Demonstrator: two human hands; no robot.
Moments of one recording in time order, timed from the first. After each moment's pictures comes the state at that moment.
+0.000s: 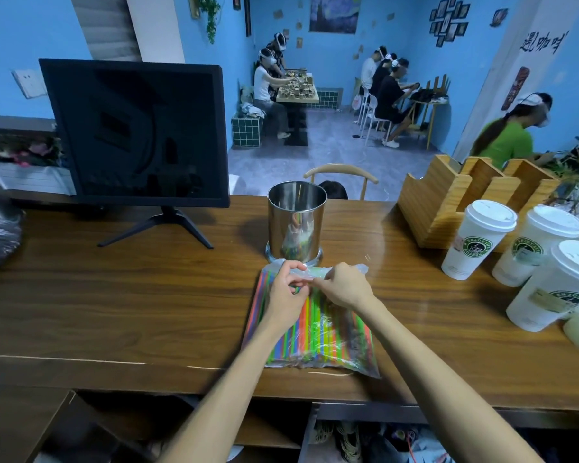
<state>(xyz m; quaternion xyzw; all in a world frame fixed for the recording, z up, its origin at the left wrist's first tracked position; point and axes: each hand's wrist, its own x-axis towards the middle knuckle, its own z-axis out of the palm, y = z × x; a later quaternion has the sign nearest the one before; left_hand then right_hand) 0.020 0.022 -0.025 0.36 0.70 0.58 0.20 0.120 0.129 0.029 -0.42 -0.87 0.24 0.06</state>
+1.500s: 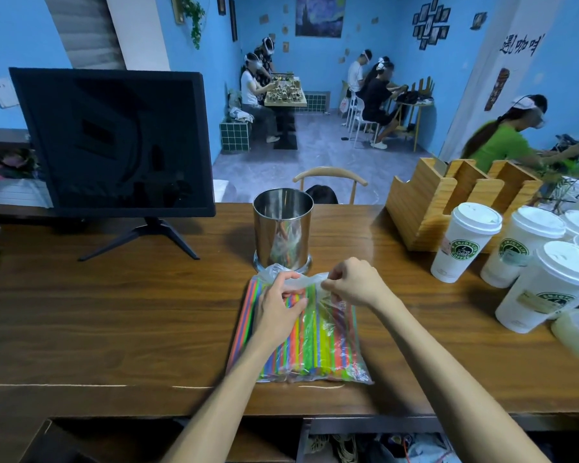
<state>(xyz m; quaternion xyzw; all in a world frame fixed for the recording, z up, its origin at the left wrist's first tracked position) 0.022 0.022 -0.026 0.41 0.74 0.50 0.17 0.151 0.154 0.062 -0.40 -0.89 0.23 0.06</state>
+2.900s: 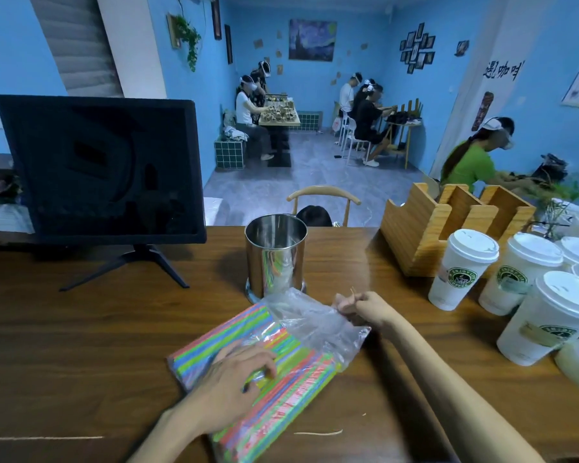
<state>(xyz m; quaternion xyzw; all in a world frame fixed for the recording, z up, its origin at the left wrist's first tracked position) -0.011 -0.063 -0.007 0.64 0.73 0.21 0.12 0.162 0.226 0.012 -0.45 -0.70 0.54 0.10</state>
